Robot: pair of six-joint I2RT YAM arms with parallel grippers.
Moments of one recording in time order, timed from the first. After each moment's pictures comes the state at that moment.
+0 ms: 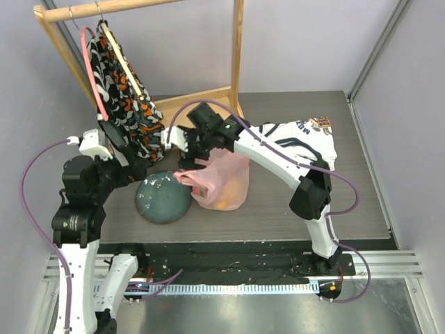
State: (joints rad) left arm -0.02 0.68 1.12 -0.83 0.11 -0.32; right arm 0.87 2.05 2.09 -0.86 -0.35 -0.73
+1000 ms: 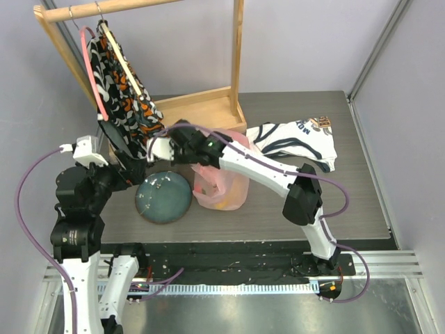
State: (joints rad) left arm 0.05 0.58 1.09 -0.77 0.17 -0.34; right arm 1.03 2.10 2.03 -0.71 0.13 -0.79
